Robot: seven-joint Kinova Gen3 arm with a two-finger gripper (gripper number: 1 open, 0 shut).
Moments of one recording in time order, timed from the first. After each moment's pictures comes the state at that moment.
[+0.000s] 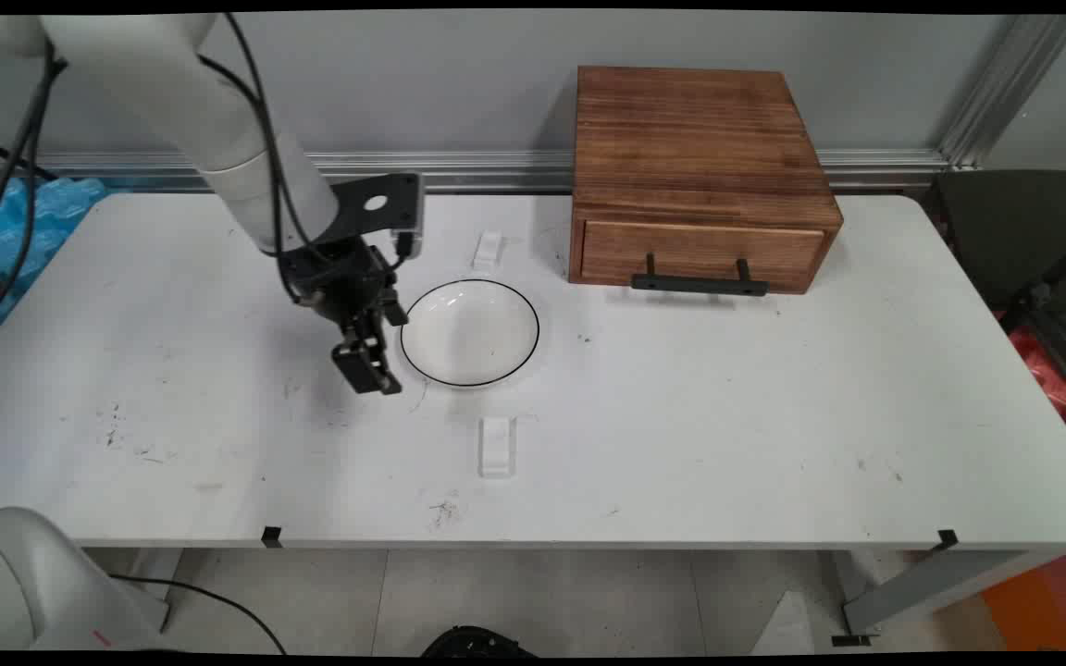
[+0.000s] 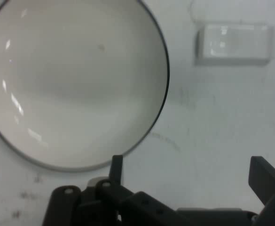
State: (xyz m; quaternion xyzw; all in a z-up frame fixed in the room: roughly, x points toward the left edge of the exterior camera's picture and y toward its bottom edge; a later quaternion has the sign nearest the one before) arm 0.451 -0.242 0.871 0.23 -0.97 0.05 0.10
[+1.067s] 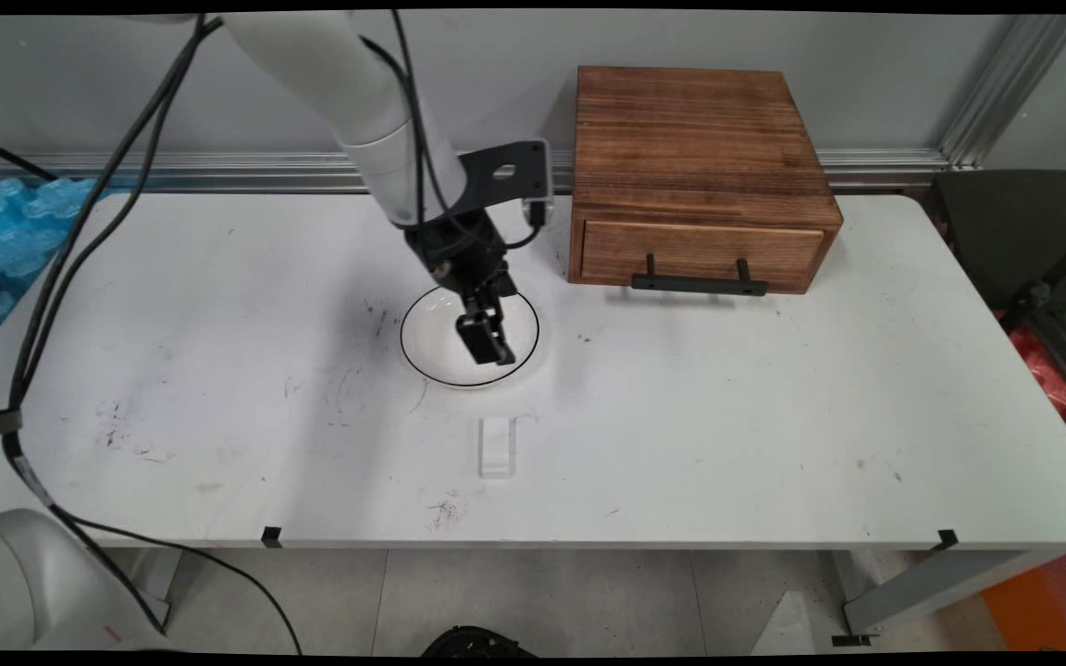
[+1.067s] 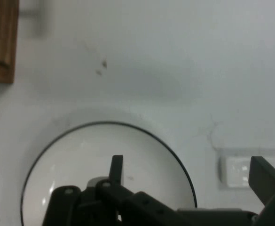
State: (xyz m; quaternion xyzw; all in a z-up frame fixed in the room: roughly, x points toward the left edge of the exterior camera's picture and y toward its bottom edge) arm 0.365 -0.297 0.883 0.19 -0.97 0.08 0.14
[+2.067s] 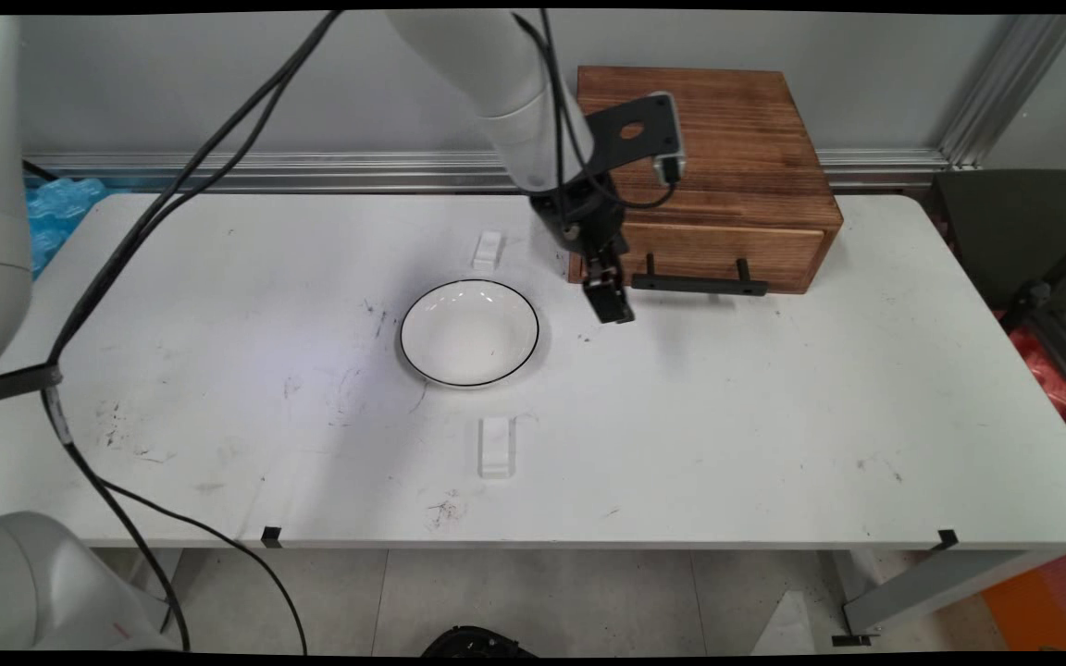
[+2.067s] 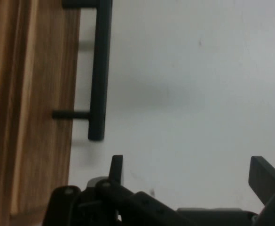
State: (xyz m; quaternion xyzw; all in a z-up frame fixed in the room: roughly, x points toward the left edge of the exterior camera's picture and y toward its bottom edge) arm 0.285 -0.360 0.893 0.17 -0.96 0.13 0.19
